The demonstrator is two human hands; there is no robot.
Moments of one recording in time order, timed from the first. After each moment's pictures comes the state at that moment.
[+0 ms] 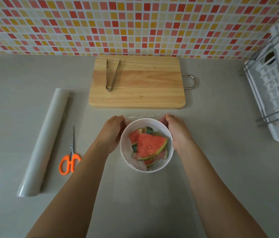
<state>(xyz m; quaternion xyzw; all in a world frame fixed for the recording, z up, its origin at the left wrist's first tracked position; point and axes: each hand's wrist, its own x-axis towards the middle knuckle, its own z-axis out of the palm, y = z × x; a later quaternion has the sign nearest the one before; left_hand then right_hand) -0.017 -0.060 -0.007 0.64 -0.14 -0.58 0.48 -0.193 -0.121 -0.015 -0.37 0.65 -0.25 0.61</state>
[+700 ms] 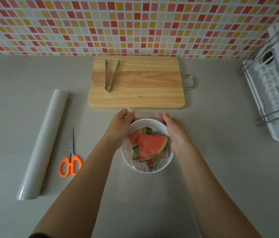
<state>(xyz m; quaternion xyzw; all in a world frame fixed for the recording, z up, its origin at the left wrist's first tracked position) -0.033 -0.071 0.006 0.68 -0.28 -0.54 0.41 -0.187 -0.117 -0.007 -0.36 0.66 -0.23 0.62</state>
